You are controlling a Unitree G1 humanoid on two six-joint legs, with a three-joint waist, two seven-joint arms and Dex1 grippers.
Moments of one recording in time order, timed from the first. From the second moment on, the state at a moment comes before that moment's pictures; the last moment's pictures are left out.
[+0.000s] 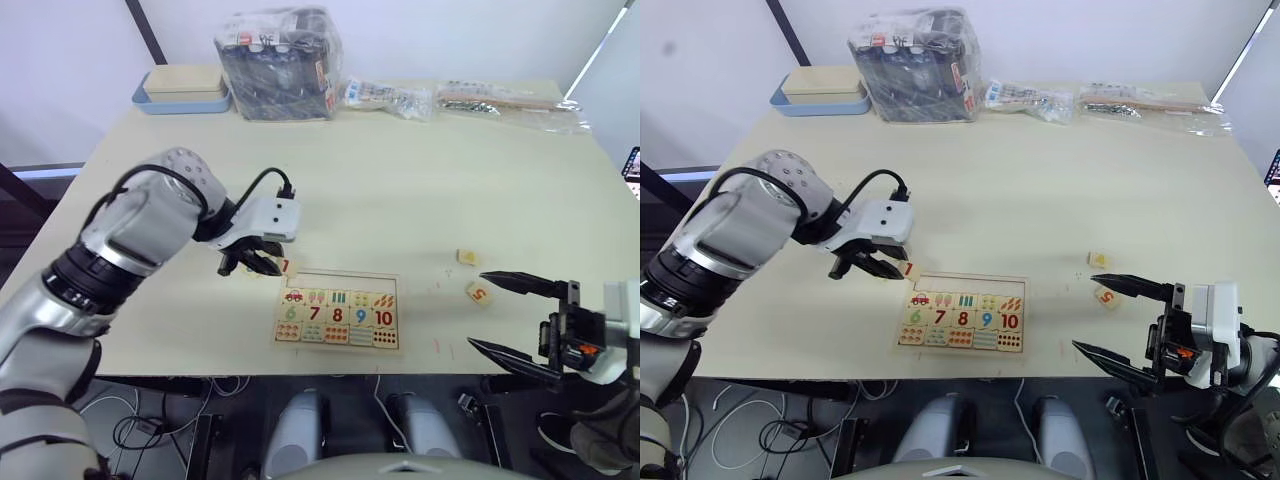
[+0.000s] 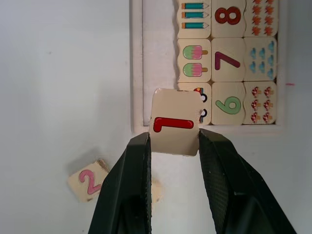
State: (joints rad) left arm -0.89 1.01 -0.59 -0.14 0.04 0.66 -1.55; right arm 0.35 -0.71 -0.40 -0.63 0.77 0.22 1.12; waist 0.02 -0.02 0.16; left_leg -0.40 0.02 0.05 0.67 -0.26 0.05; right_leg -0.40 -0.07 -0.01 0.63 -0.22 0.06
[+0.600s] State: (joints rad) left arm -0.82 0.93 -0.60 -0.16 0.12 0.76 -1.44; right arm 0.39 -0.70 -0.41 -0.66 0.77 0.20 1.10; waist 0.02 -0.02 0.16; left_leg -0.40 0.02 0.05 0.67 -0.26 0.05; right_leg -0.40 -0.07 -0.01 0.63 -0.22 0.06
